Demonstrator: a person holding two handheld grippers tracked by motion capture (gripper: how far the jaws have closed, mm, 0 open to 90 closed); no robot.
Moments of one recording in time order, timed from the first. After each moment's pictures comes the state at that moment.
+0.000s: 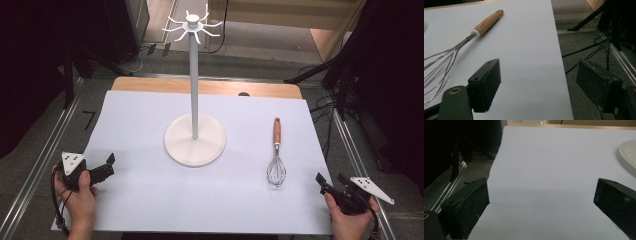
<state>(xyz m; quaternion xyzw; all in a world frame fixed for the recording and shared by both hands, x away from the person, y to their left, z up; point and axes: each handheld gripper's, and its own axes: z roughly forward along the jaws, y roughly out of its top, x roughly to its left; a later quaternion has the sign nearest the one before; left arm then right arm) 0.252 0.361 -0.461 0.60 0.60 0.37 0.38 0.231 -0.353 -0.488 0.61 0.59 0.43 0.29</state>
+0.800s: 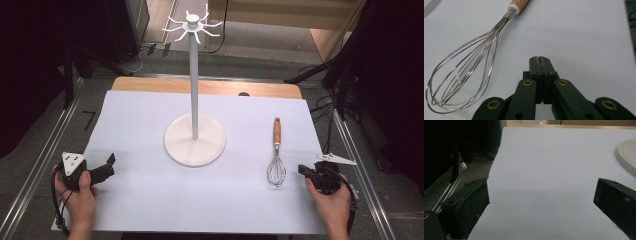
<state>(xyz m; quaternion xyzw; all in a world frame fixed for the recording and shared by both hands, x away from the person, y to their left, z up) 0.252 0.360 -0.461 0.60 0.60 0.37 0.38 0.288 -0.291 -0.463 0.60 0.71 0.33 0.15</state>
